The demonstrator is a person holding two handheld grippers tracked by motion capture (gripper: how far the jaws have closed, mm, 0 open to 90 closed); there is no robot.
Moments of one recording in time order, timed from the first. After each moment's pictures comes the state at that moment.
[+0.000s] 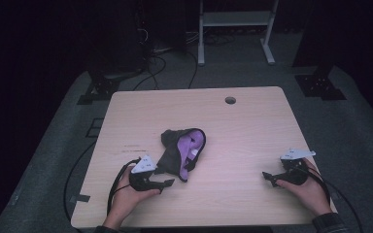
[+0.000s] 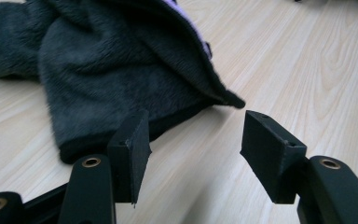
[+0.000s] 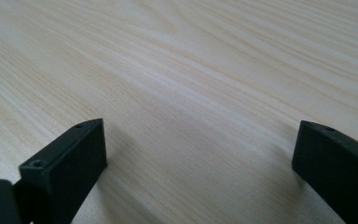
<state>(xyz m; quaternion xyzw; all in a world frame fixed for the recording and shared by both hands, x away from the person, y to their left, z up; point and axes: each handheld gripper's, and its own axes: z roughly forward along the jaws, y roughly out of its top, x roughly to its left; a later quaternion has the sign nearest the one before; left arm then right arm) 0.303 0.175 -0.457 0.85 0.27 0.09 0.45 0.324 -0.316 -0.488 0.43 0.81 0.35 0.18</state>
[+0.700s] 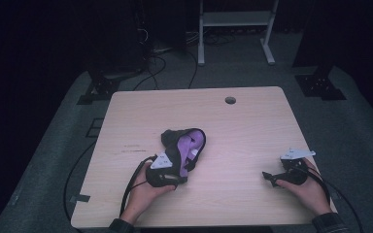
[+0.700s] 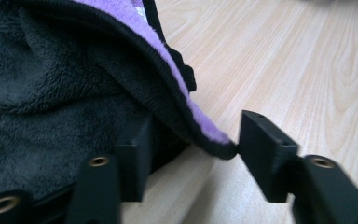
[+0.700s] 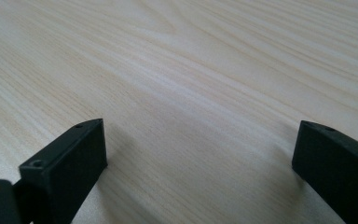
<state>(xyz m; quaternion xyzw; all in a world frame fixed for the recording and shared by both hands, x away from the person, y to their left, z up) 0.318 0.136 -0.464 0.85 0.28 0.08 0.43 0.325 -0.316 -0.488 0.43 0.81 0.35 0.18</state>
